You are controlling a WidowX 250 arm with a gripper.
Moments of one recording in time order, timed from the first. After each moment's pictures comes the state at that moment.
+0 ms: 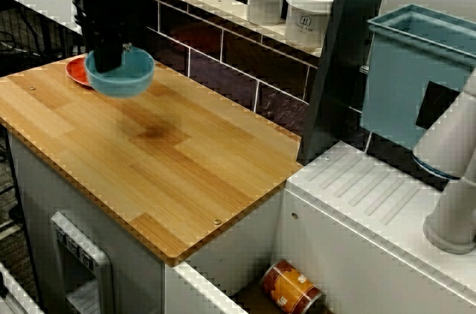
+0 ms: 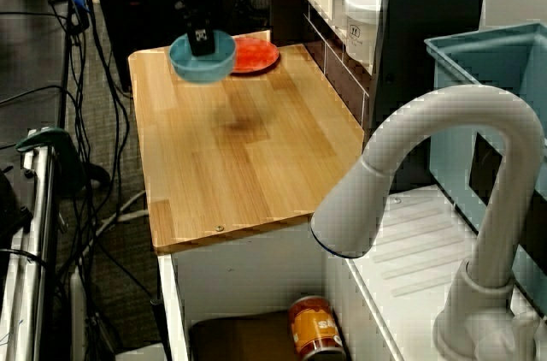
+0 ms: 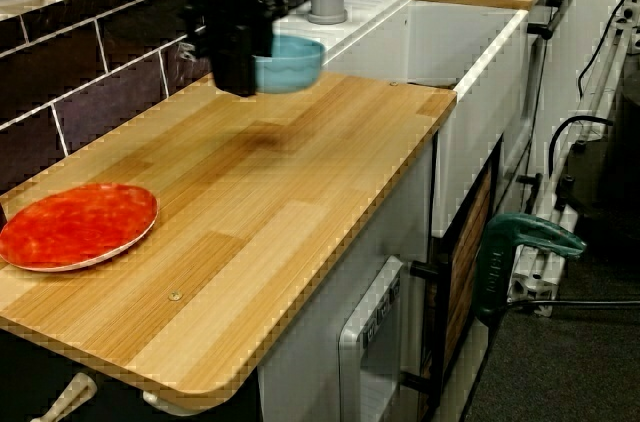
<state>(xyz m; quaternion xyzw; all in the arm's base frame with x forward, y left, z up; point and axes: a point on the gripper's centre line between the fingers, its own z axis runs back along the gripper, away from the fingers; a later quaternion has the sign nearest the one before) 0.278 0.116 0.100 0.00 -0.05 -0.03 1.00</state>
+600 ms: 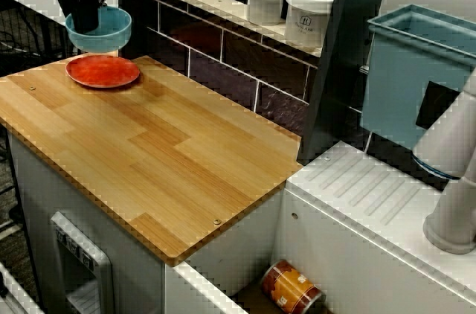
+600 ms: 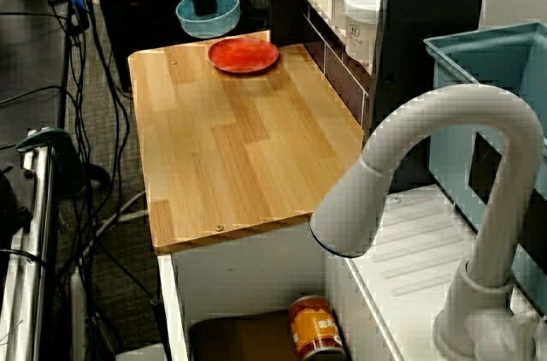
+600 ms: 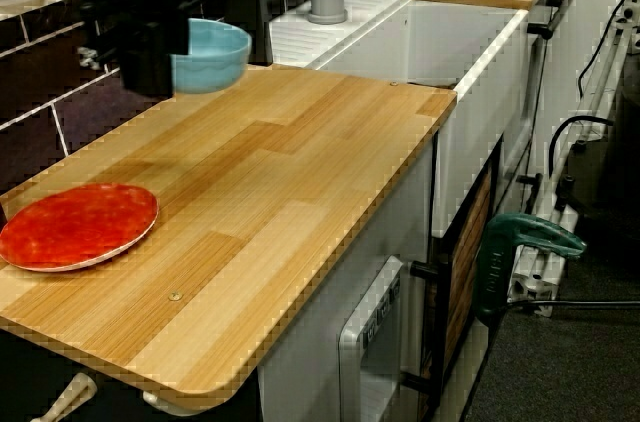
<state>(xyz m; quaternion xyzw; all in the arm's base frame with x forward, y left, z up) 0.293 0.177 0.116 -0.04 -0.07 0.03 1.00</state>
